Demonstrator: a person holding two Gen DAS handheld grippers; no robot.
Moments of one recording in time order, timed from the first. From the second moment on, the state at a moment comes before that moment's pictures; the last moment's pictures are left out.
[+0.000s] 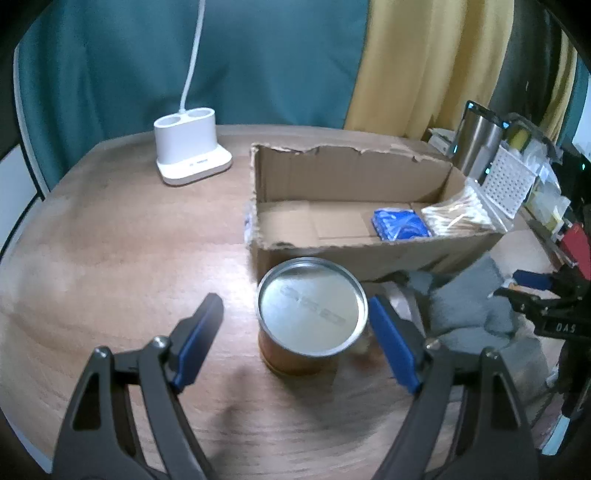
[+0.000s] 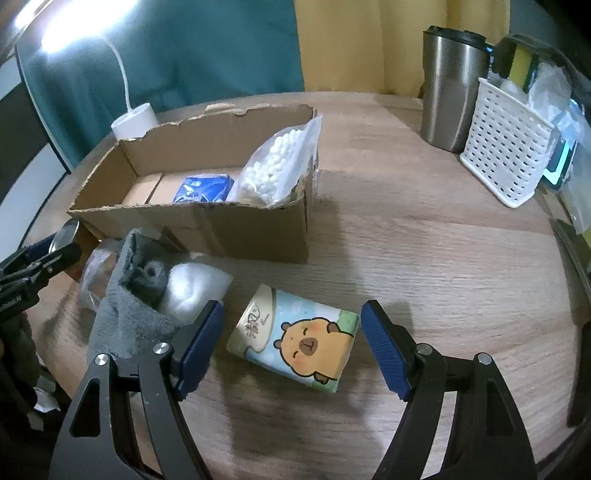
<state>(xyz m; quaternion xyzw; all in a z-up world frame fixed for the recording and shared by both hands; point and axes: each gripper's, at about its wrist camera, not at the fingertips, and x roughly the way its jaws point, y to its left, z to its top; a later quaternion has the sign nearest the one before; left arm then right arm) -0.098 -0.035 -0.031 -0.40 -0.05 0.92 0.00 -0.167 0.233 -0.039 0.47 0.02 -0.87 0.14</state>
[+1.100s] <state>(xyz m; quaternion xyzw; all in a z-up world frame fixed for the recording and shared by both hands) -0.082 -0.039 0.006 -0.36 -0.06 0.93 0.01 -0.164 0.257 -0.012 0.43 0.03 -0.89 0.14</state>
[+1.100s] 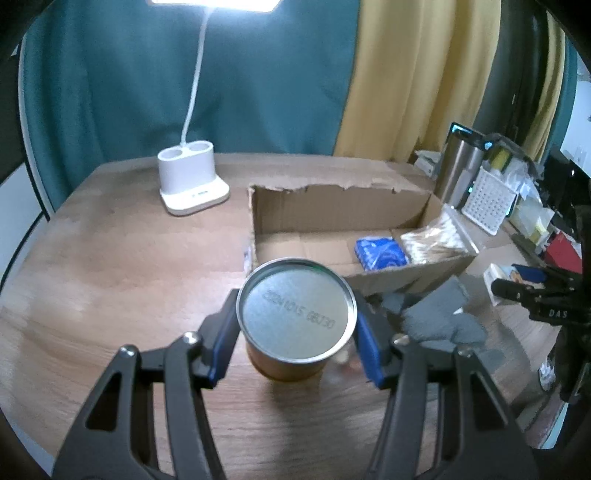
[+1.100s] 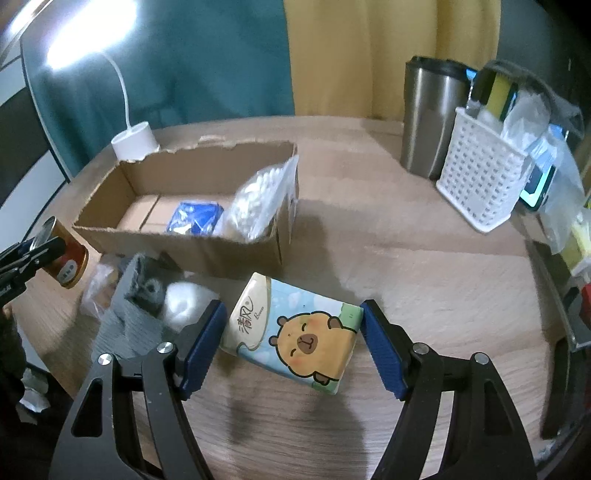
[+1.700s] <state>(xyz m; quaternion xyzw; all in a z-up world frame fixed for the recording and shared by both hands) -0.077 -0.038 0.046 -0.32 -0.06 0.95 0.01 -0.161 0.257 0.020 0.39 0.03 -0.91 0.16</state>
